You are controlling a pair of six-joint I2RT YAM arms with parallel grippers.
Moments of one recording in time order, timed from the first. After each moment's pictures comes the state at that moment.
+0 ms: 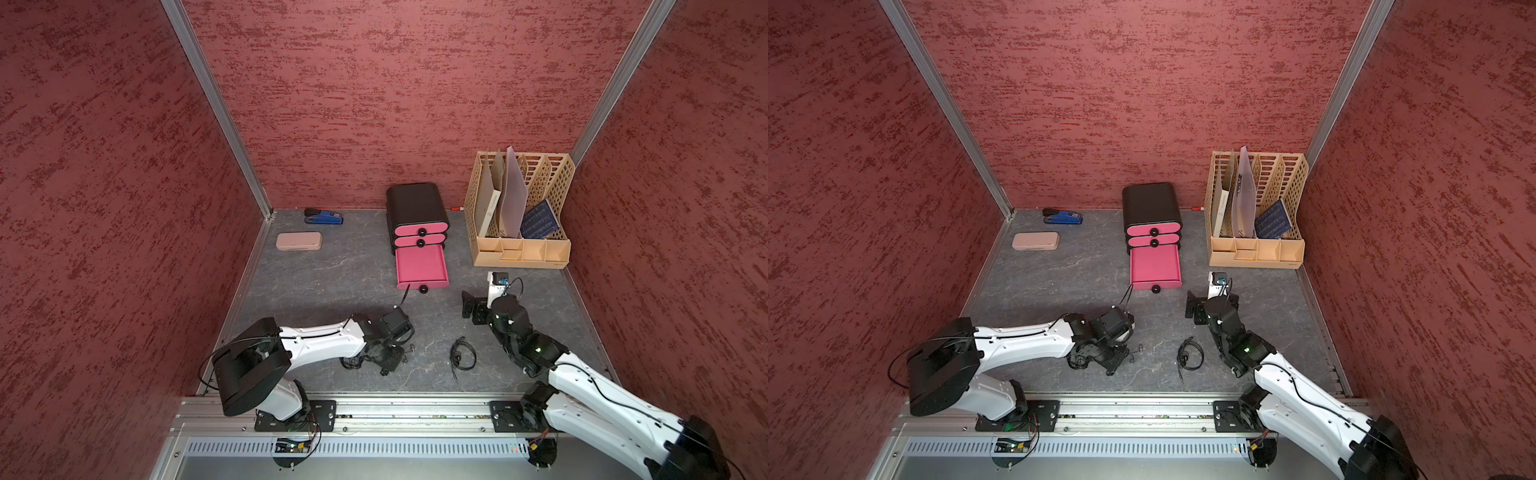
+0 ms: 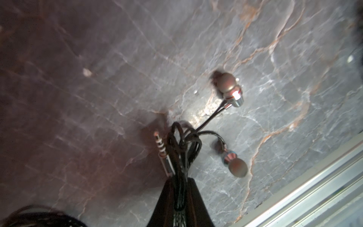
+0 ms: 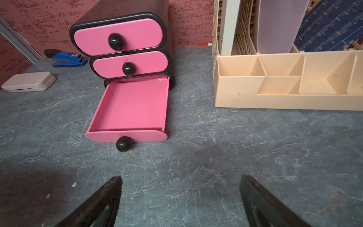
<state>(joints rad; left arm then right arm) -1.01 1.47 0.76 -0.57 0.07 -0.47 0.64 0.81 0.43 -0.09 0.42 0.38</state>
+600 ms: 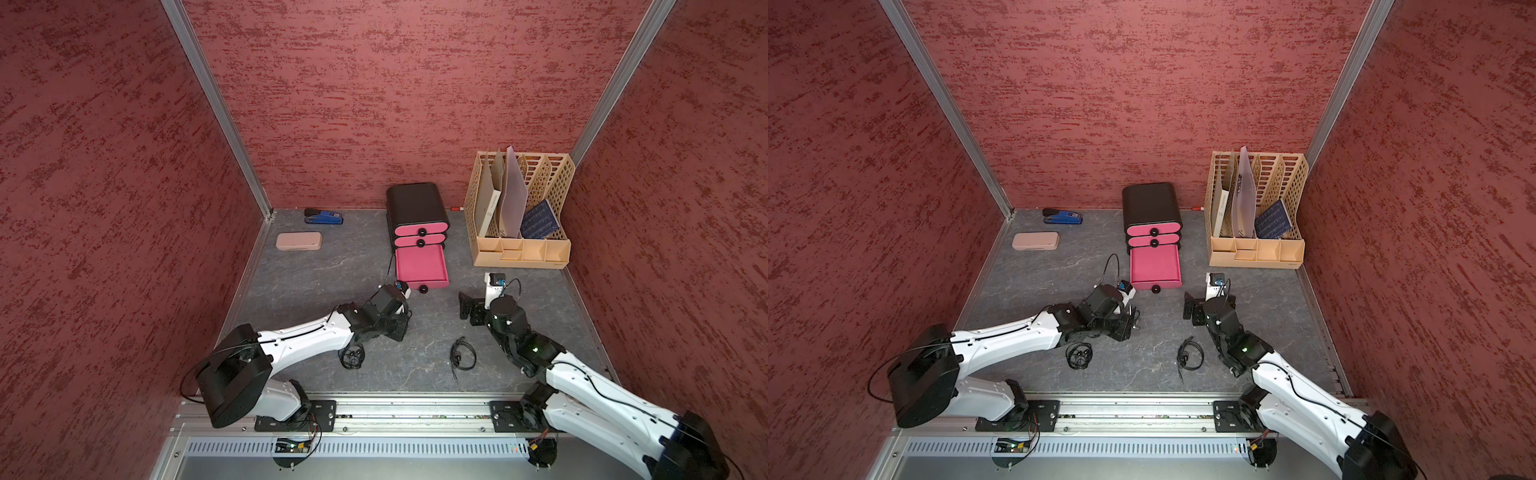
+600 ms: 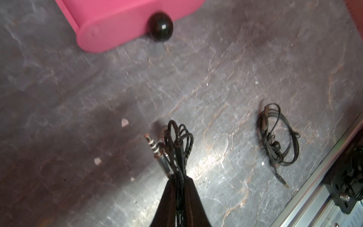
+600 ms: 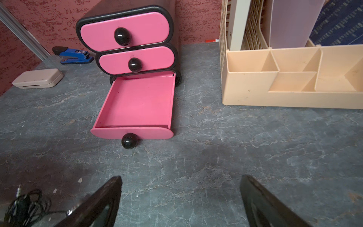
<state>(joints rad) -0.87 1.40 0.81 -0.28 0.03 -0.43 0.64 0.84 0.41 -0.04 0.40 0.37</state>
